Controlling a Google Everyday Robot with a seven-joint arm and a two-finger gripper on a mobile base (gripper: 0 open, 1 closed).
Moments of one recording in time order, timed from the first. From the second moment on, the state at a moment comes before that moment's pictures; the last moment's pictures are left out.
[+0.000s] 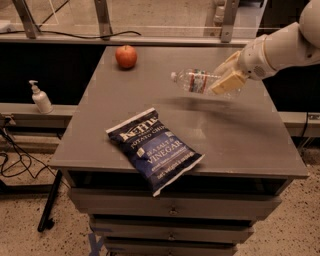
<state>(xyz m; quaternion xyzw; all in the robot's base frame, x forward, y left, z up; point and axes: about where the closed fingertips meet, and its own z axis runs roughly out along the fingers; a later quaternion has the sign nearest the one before) 0.662 -0.171 0.902 -0.56 0.72 0.08 0.41</state>
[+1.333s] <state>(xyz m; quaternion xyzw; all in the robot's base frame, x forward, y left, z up) 0.576 -0.114 0.876 -0.58 0.71 0.13 0.38</state>
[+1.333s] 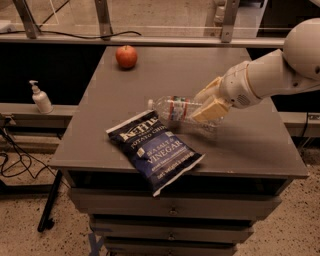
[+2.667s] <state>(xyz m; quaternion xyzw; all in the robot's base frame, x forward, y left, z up) 0.584 -0.103 0.858 -0.56 0.72 0.13 0.38</state>
